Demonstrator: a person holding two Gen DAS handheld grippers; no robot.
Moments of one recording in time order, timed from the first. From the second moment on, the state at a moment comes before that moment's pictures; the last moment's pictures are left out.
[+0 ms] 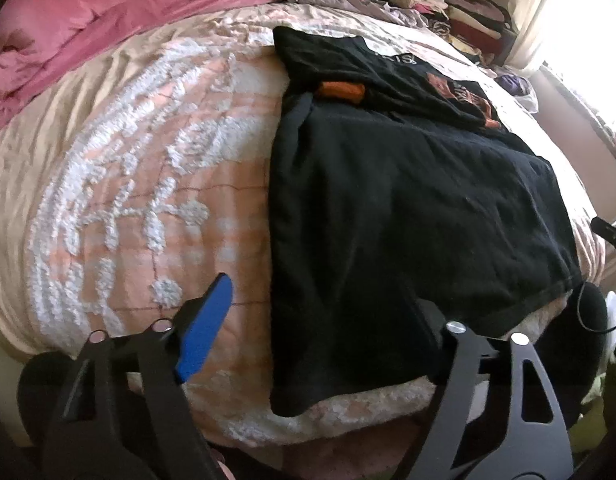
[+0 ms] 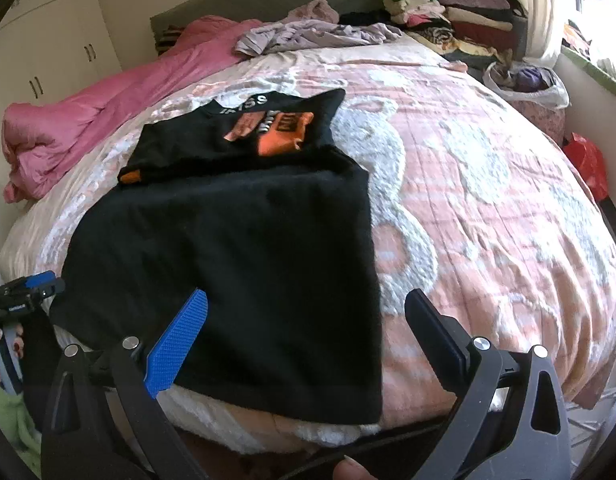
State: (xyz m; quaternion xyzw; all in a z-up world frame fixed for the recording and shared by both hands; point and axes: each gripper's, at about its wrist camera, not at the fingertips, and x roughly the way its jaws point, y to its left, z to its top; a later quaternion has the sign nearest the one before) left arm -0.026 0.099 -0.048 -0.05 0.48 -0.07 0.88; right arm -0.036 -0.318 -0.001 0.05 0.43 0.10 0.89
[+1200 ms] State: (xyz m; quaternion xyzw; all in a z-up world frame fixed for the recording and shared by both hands) left arm -0.035 0.095 -0.072 -0.05 0.51 -0.08 0.86; right arm -0.043 -0.351 -0.055 0.08 0.49 0.12 0.86
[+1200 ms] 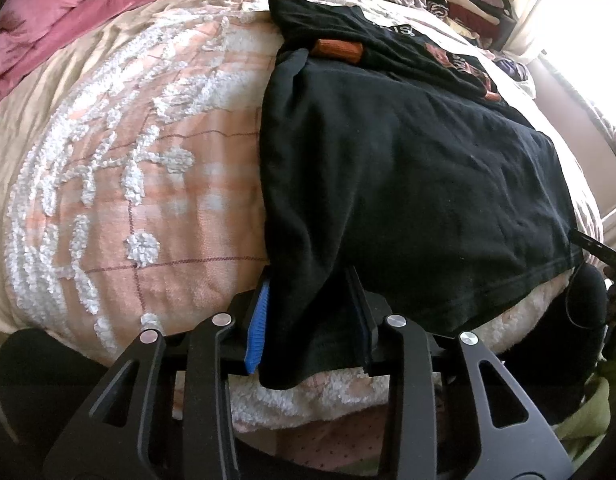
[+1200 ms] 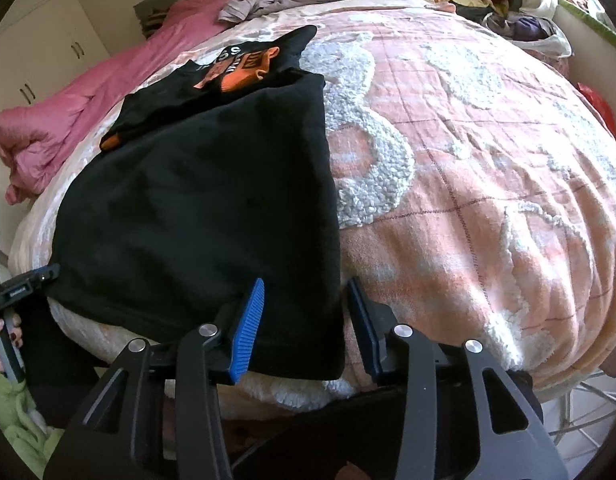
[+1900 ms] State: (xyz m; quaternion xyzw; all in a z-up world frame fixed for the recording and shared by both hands) left arm -0.034 0.089 -0.068 -0.04 0.50 -0.07 0.86; right arm -0.044 -0.351 -0.058 0.09 0.48 0.13 0.86
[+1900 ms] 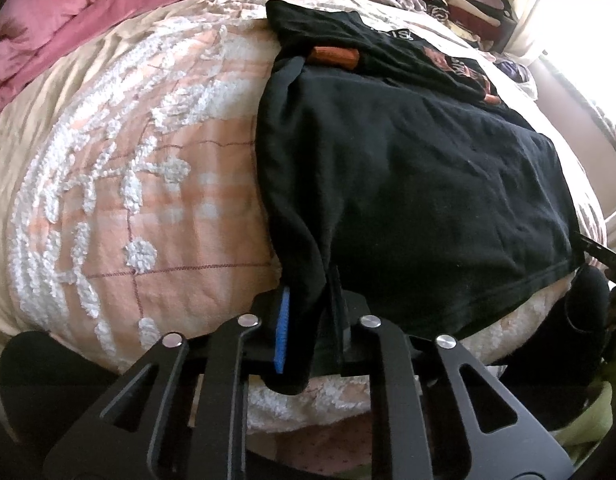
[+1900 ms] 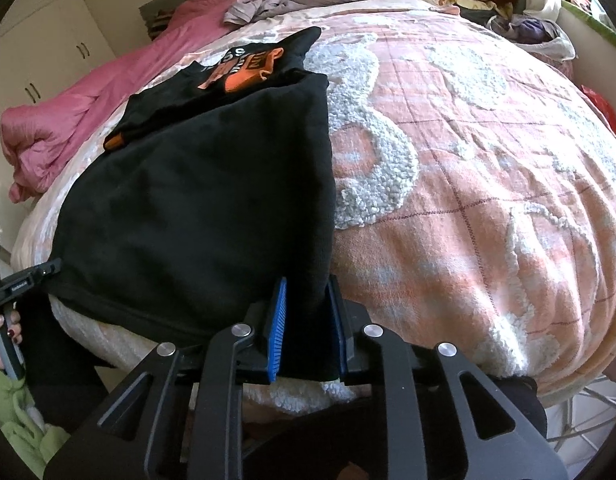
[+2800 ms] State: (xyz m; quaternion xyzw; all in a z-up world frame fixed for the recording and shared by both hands) left arm -0.032 0.102 0.002 -0.09 0.42 -0.07 0.90; right arm -0.045 -0.367 0.011 0.16 0.37 0.16 0.90
